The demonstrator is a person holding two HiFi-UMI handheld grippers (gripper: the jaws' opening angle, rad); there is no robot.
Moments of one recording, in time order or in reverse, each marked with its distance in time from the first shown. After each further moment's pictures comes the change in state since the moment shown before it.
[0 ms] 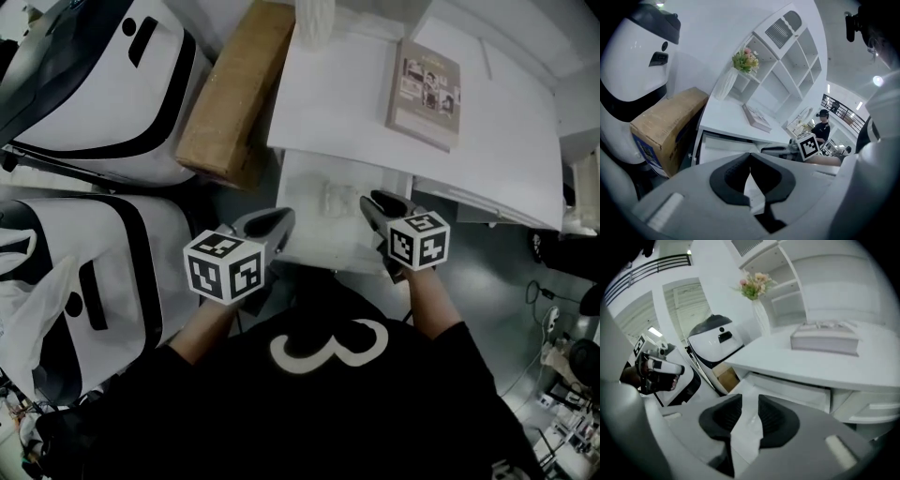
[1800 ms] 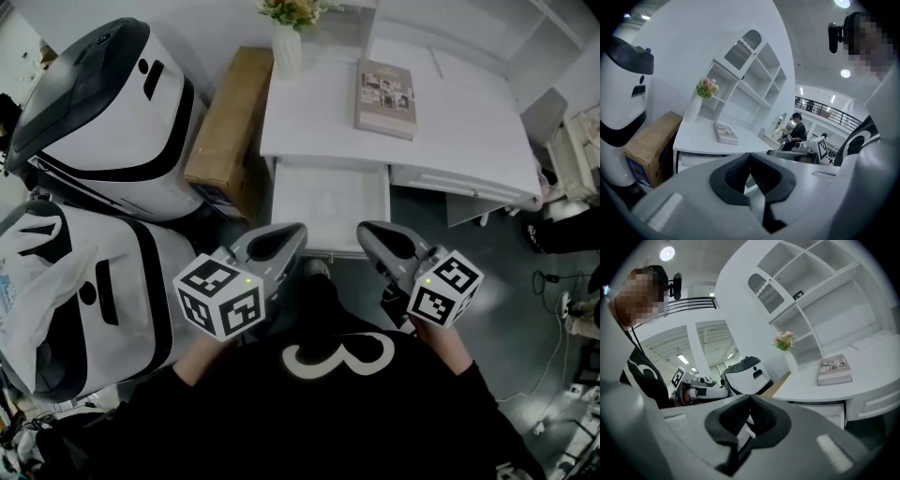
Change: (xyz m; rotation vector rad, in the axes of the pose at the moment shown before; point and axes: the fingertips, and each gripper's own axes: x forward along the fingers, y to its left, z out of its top) left arm -0.110 -0.147 0.006 0.204 -0.186 -0.197; right arm -0.200 0.175 0.037 -0.009 -0.435 0.226
